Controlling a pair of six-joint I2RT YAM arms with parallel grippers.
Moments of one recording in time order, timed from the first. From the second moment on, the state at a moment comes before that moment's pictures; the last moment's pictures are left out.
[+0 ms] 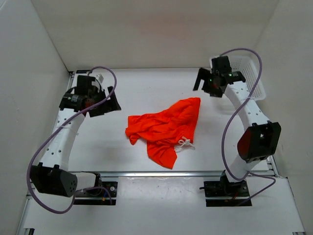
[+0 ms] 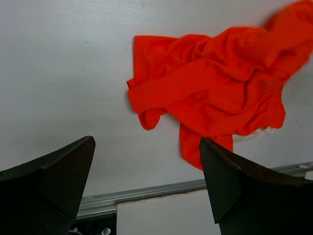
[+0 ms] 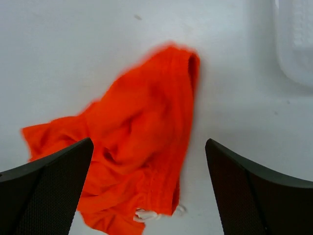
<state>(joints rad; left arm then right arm) -0.14 1.27 1.42 -1.00 0.15 -0.35 0.26 1.66 1.70 -0.84 -0.04 0.43</state>
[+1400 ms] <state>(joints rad) -0.80 1.56 1.19 -0.86 0.05 -0.69 0.42 1.32 1.12 -0.75 -0.06 0.51</state>
